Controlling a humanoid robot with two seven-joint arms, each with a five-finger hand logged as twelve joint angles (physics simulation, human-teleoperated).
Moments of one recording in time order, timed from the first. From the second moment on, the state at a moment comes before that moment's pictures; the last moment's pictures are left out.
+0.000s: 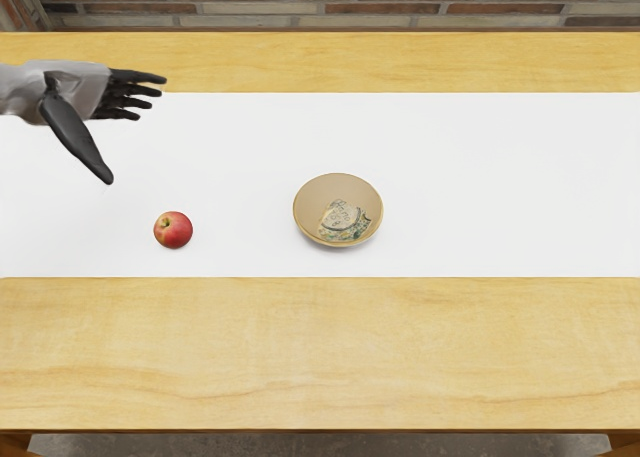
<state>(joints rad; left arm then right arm) -1.27 0.91 -0.21 -1.14 0.35 -0.61 0.24 0.00 0.00 -0.13 0.23 0.07 0.08 -0.05</state>
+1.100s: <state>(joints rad) -1.26 0.73 -0.18 -1.53 1.06 -0.52 0.61 0.00 0.00 -0.13 0.23 0.07 0.08 -0.05</state>
